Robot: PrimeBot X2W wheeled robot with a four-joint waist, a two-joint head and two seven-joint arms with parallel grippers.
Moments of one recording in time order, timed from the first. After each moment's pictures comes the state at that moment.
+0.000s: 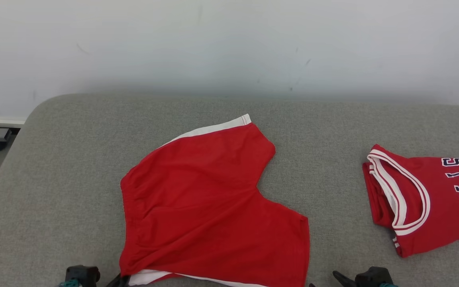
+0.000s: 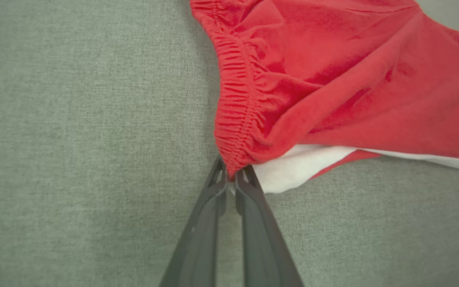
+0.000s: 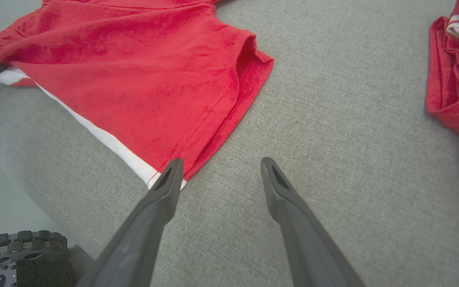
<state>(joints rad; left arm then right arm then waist) -0.22 0.29 -0.57 0.71 -0.51 -0.12 -0.10 0.07 -0.29 0.40 0.19 0.38 0.06 0.07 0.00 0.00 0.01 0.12</state>
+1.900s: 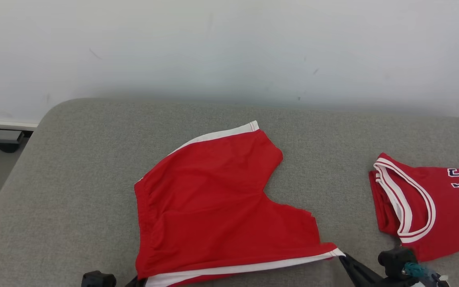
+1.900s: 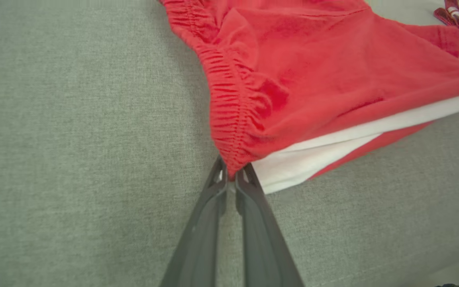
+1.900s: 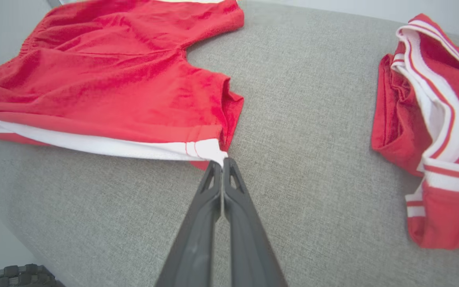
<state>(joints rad) -0.25 0.29 -0.71 0.75 -0.53 -0.13 -0.21 0.04 -0.30 0.33 0.20 0.44 0.05 0.09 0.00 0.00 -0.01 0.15</state>
